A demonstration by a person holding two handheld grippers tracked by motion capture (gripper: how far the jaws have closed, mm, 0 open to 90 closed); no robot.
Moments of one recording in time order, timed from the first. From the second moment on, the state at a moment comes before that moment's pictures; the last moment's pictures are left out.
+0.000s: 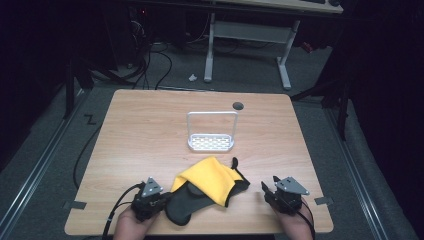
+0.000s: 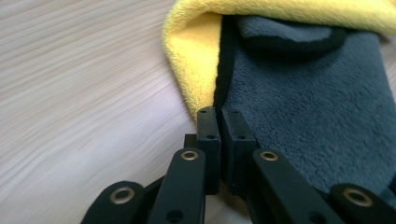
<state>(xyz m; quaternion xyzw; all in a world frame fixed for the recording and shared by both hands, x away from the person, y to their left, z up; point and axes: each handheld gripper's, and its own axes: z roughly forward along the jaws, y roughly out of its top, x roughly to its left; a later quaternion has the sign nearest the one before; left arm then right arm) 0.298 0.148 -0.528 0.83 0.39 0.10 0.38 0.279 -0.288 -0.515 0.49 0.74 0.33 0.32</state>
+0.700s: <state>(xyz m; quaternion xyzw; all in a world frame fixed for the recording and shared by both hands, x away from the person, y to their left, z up) 0.285 0.028 -0.504 0.85 0.29 0.04 0.44 0.277 -0.272 -0.515 0.46 0.76 0.33 0.31</state>
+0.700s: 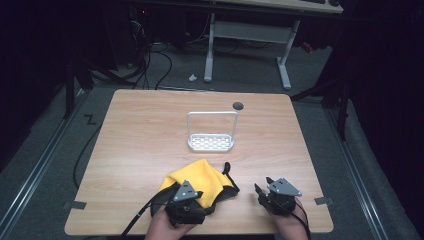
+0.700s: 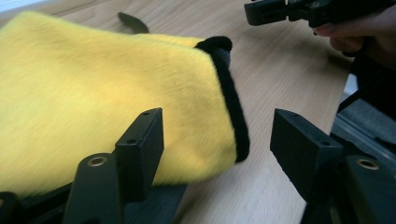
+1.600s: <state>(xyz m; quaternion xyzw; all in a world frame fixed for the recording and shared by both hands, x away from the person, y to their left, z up) 0.307 0.163 -0.452 0.75 0.39 0.14 0.51 0.279 -0.235 -0.471 0.42 0.76 0.38 0.31</state>
